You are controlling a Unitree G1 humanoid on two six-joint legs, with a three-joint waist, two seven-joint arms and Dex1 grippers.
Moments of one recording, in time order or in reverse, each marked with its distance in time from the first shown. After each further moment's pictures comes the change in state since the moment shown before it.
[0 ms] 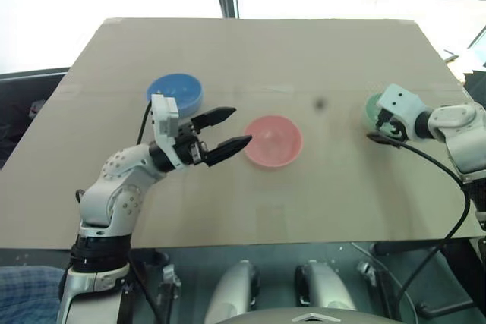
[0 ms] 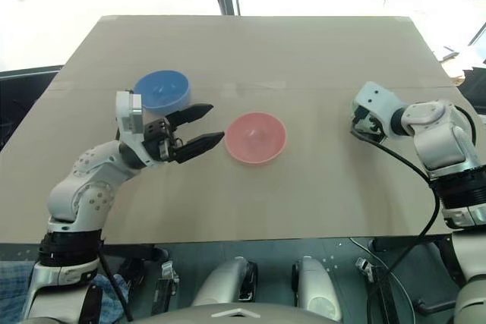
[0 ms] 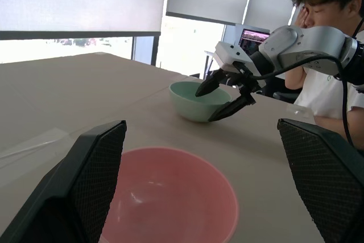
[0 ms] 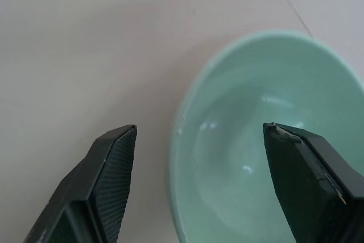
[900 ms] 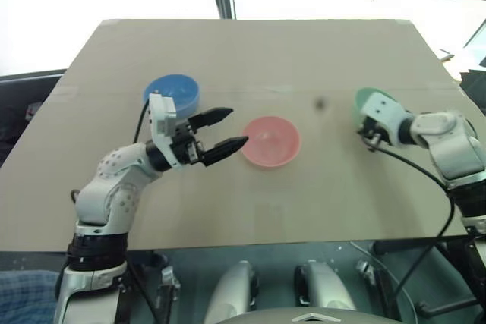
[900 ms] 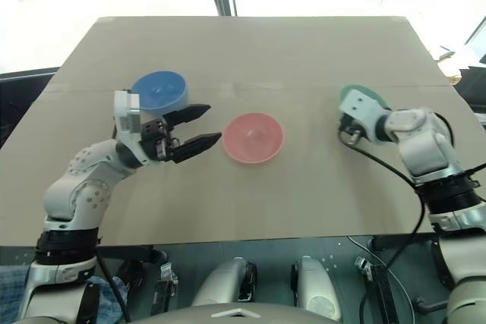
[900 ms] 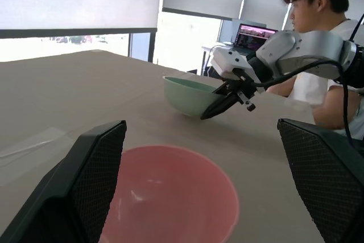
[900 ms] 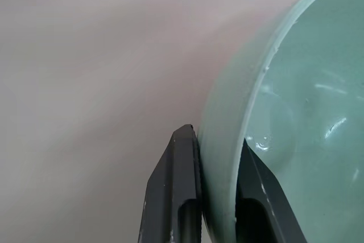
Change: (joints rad) left arm 0.022 0.036 0.024 0.007 0.021 0.001 -0.010; right arm -0.009 0.102 0.041 -0.176 0.027 0.023 0.028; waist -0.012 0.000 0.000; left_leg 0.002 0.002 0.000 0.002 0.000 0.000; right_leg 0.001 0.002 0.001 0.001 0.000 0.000
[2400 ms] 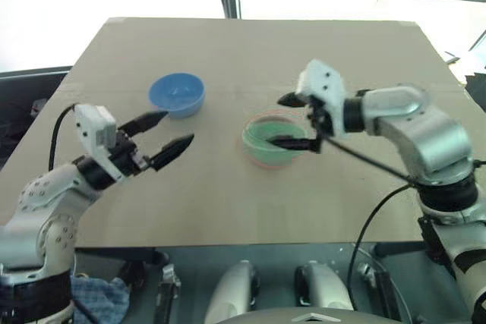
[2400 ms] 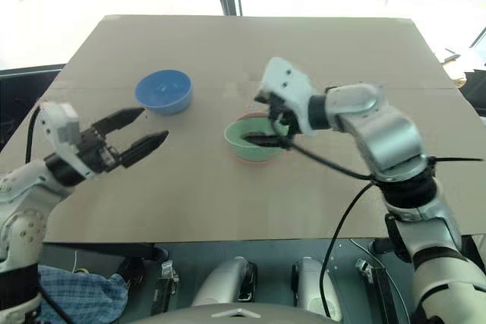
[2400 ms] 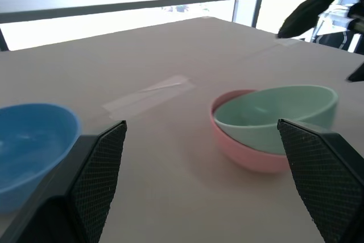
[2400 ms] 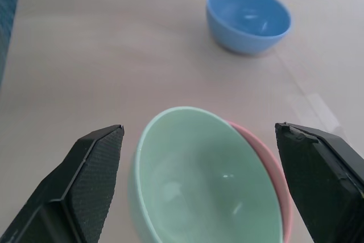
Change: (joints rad) left arm 0.209 0.124 0.259 -0.116 0.046 0.022 0.190; right arm -0.169 0.209 -0.081 -0.393 0.356 0.349 0.069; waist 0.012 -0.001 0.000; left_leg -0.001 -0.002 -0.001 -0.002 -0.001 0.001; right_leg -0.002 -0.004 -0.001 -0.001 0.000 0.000
